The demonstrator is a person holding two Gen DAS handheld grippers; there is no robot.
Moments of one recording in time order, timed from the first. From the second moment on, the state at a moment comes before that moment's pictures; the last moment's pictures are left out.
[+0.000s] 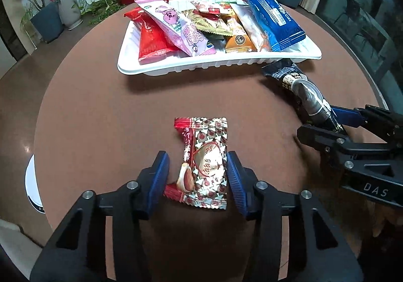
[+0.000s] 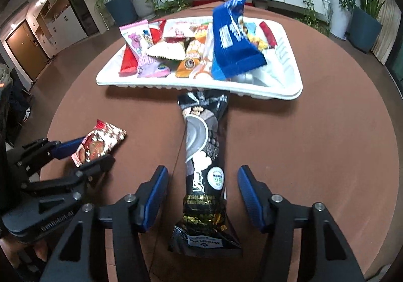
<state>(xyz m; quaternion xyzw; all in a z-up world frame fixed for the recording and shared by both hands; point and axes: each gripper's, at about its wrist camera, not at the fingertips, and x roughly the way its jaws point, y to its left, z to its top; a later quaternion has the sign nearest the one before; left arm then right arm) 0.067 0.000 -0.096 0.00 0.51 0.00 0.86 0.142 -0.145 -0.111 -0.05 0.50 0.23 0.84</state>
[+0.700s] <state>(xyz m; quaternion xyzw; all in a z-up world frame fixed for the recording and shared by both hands) 0.062 0.019 -0.091 -0.04 0.50 -0.02 0.86 0.141 -0.156 -0.106 -0.03 0.49 0.23 0.84</state>
